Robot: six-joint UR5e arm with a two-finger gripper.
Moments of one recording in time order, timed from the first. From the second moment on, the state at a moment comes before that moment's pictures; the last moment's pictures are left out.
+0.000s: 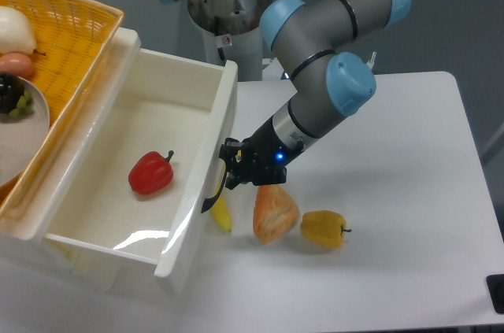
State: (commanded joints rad) arm 2.53 -1.90 -1.55 -1.45 0.95 0.76
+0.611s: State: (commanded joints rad) arm 2.52 -1.89 -1.56 -1.47 0.95 0.76
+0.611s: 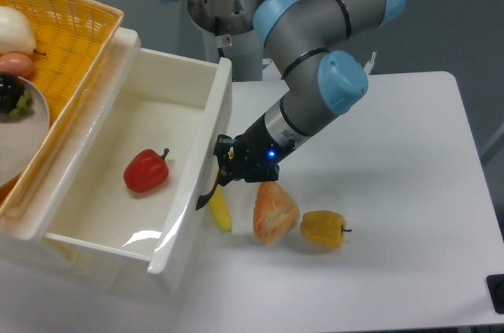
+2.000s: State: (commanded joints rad) arm 2.45 -1.86 -1.57 -1.50 0.93 0.74
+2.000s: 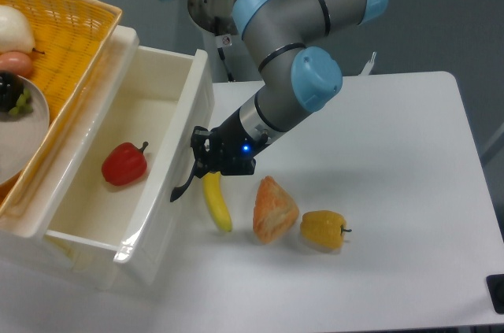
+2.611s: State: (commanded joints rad) arm 2.42 -1.86 -1.57 -1.50 0.92 0.74
